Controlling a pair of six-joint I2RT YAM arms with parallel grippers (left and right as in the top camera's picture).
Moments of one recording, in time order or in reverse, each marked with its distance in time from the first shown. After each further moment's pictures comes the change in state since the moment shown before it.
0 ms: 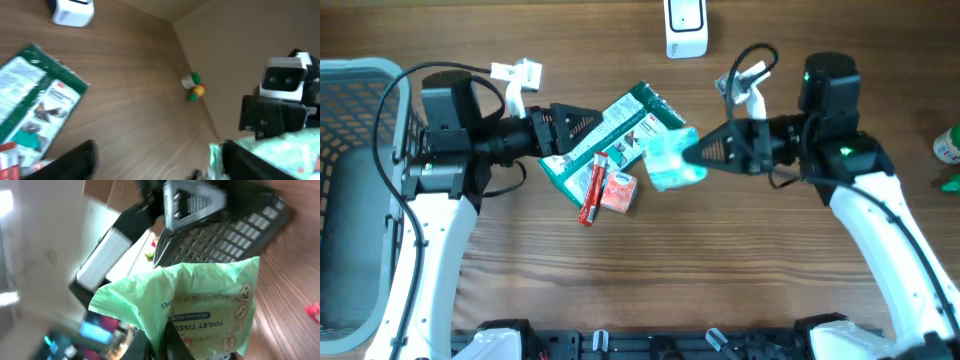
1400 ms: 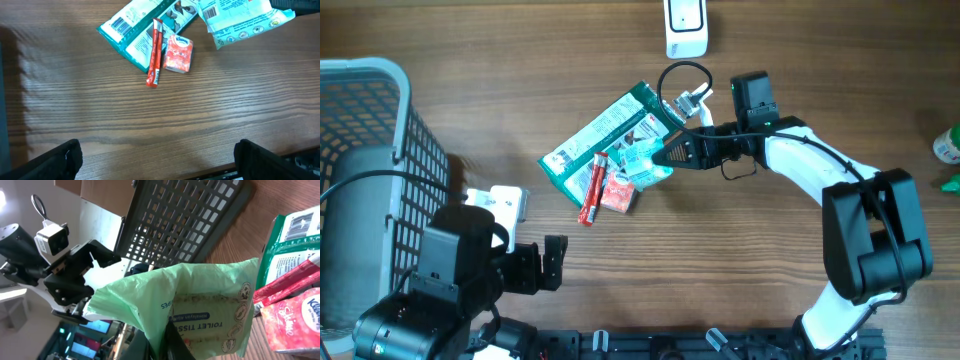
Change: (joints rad) left arm -0.333 -0.567 0.051 -0.878 -0.967 0.115; right arm 0.061 0.525 0.012 0.084 0.000 -0.332
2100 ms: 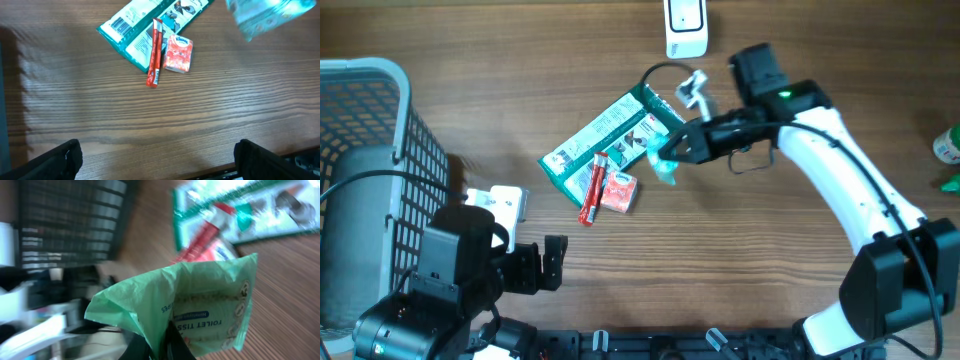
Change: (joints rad) left arm 0.000 0.000 0.000 0.000 0.000 0.000; right arm 0.032 -0.163 0.277 -0.716 0.547 -0.169
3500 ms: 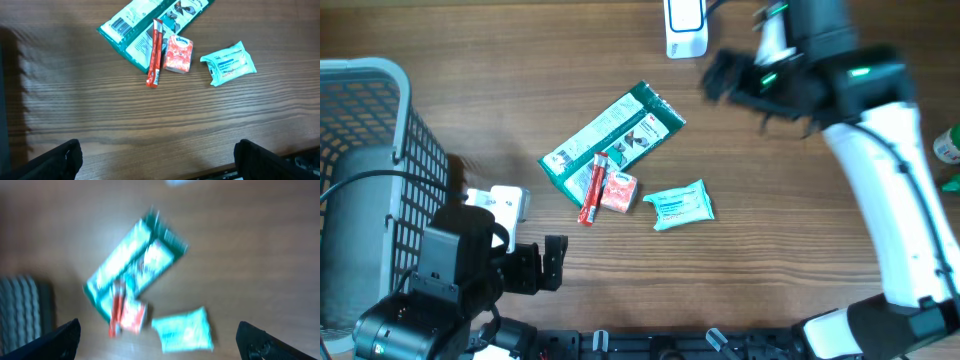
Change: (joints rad) left arm 0.000 0.000 0.000 0.000 0.000 0.000; right arm 0.043 -0.081 0.446 -0.308 0.843 0.507
